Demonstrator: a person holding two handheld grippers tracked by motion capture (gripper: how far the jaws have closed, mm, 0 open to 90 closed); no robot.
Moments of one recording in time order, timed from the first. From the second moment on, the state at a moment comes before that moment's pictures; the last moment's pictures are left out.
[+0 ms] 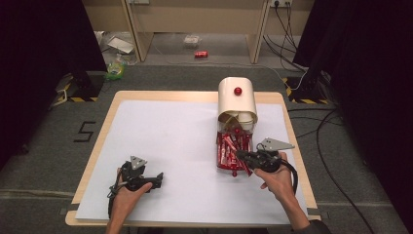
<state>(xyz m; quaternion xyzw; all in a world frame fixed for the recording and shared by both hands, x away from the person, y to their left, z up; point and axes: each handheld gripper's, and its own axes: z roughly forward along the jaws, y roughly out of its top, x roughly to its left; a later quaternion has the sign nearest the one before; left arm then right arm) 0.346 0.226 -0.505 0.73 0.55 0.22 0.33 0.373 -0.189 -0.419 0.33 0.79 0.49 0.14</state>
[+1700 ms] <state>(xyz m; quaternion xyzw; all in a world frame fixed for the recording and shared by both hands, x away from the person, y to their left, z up) 0.346 0.226 -0.505 0.73 0.55 0.22 0.33 0.347 -0.295 -0.436 0.42 0.74 0.47 0.22</state>
